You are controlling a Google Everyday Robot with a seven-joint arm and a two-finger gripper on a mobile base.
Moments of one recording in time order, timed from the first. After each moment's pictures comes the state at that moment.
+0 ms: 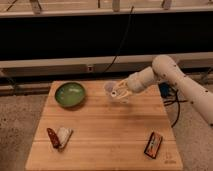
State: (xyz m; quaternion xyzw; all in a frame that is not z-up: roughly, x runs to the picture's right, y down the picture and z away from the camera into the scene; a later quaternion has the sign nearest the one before) arm 0.070 0.026 0.725 -0.21 -0.44 0.00 0.87
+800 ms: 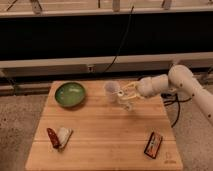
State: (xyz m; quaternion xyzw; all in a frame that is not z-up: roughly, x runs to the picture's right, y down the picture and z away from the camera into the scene) arm 0.107 0.031 0.700 -0.20 -0.49 0.15 0.84
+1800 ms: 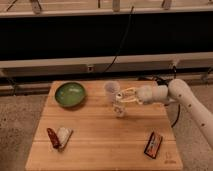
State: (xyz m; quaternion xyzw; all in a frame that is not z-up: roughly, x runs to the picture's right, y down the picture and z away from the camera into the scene) arm 0.094 0.049 0.723 -0.20 -0.57 0.22 0.76
